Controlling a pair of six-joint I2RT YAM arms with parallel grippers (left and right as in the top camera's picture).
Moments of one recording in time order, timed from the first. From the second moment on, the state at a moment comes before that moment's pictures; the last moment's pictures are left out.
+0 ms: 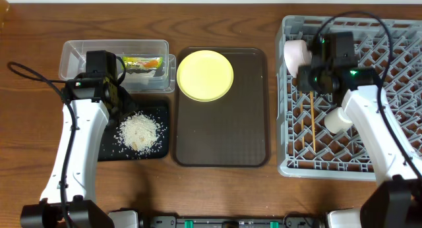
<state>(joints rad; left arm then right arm) 0.07 1.46 1.20 -1.08 -0.17 -0.62 0.12 1.57 1.26 -0.63 -0.13 0.12</state>
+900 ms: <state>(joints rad) 0.07 1.46 1.20 -1.08 -0.17 -0.62 0.52 2.04 1.27 -0.20 -0.07 0.36</state>
